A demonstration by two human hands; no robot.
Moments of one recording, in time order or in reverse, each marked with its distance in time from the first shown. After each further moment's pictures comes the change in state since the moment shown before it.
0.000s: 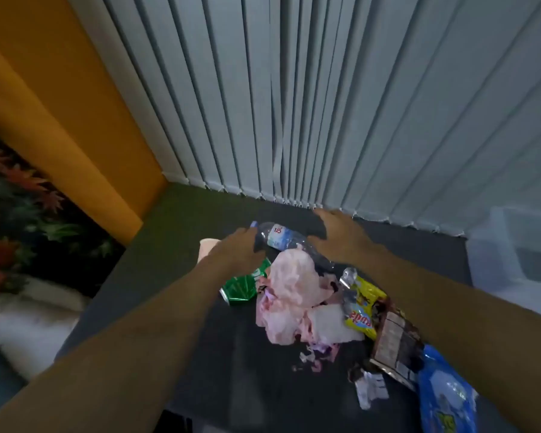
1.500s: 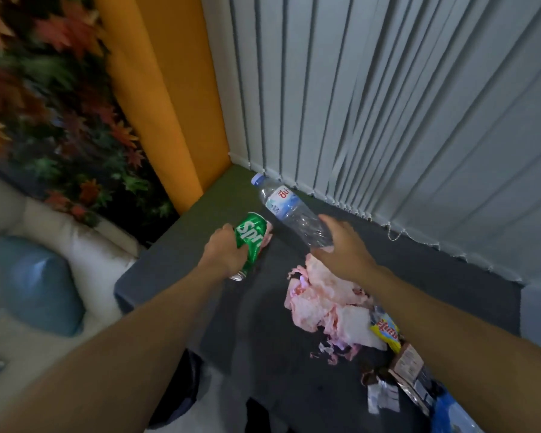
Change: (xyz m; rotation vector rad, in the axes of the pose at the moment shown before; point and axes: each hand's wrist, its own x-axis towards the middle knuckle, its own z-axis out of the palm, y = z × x) left_hand -0.107 -0.060 0.011 -0.359 0.392 -0.468; right_hand -0.036 -0.068 0.031 0.192 -0.026 -0.202
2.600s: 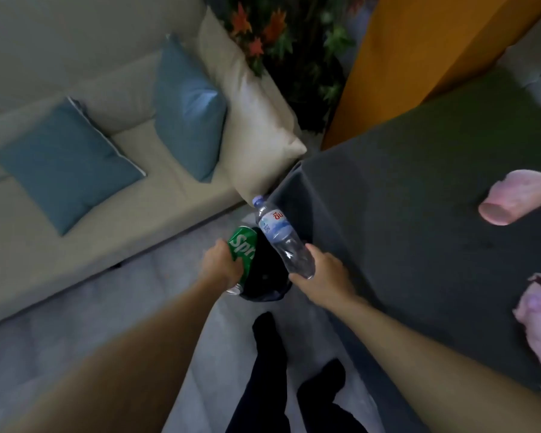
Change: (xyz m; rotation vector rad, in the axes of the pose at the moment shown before) left_hand -0.132 -0.429 0.038 -0.264 -0.047 -0.786; right_hand -0.079 -0.182 0.406 -0.208 -0.646 -0.058
